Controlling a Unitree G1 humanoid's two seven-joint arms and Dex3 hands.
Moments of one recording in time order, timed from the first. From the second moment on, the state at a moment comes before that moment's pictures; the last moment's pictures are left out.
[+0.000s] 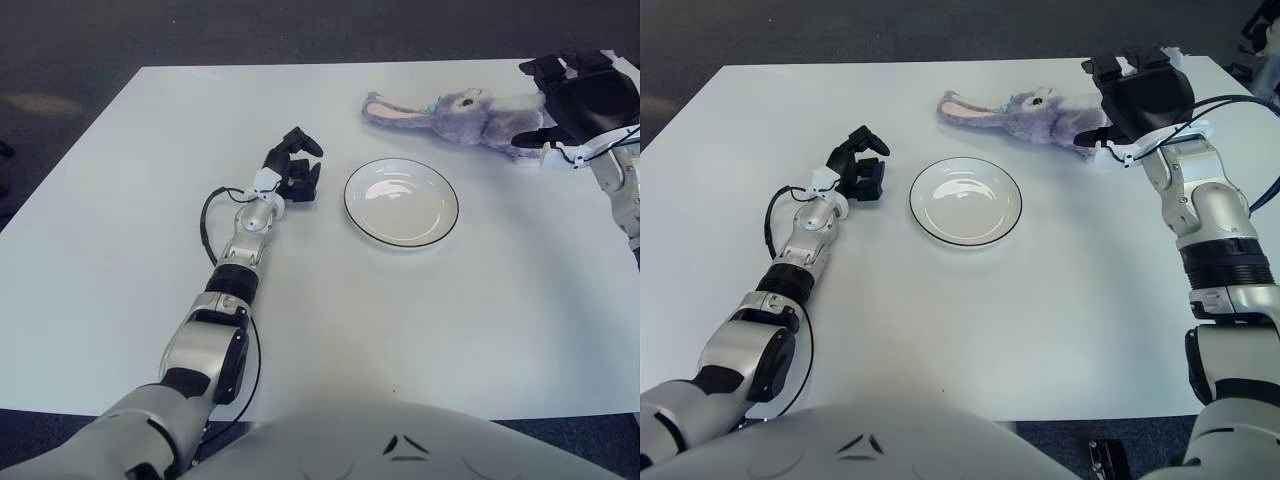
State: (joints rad) left arm -0.52 0.05 -0.03 0.75 0.07 -0.44 -0.06; right arm -0.62 -0.87 0.19 0.37 -0.93 -0.18 -0.04
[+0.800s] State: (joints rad) left arm -0.52 0.07 -0.06 0.75 0.12 -0.49 -0.04; right arm -0.88 -0.79 0.36 0.84 -0.92 -0.27 -0.05
